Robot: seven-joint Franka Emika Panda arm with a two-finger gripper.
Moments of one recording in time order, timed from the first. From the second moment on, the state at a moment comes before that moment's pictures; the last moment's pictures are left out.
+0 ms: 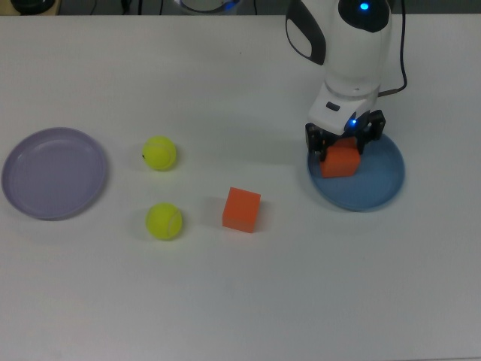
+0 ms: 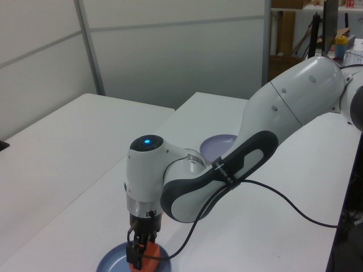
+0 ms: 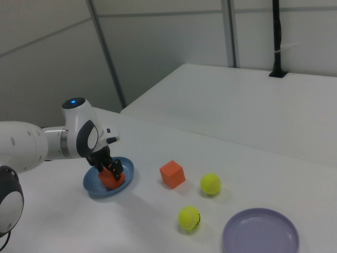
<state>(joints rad) 0.17 0.45 0.50 -1.79 -0.21 2.35 0.41</state>
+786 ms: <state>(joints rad) 0.09 0.41 0.42 -1.62 -0.21 2.27 0.53</state>
